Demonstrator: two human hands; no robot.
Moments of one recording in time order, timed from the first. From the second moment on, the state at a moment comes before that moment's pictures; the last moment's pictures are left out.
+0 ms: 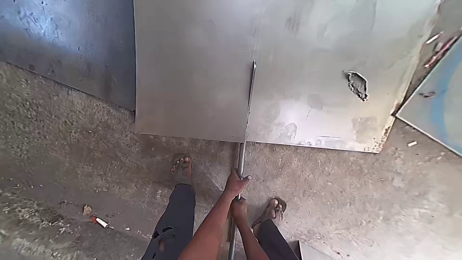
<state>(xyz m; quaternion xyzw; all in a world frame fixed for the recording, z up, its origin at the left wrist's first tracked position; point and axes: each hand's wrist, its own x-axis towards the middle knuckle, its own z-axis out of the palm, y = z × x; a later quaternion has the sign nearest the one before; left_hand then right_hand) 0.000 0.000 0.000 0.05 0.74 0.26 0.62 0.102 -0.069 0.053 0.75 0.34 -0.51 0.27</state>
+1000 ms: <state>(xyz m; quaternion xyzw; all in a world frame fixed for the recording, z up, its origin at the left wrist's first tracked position) -0.103 0.119 0.076 -0.36 0.63 0.55 0.42 0.082 -0.032 0.168 0.78 0.34 -0.47 0.26</state>
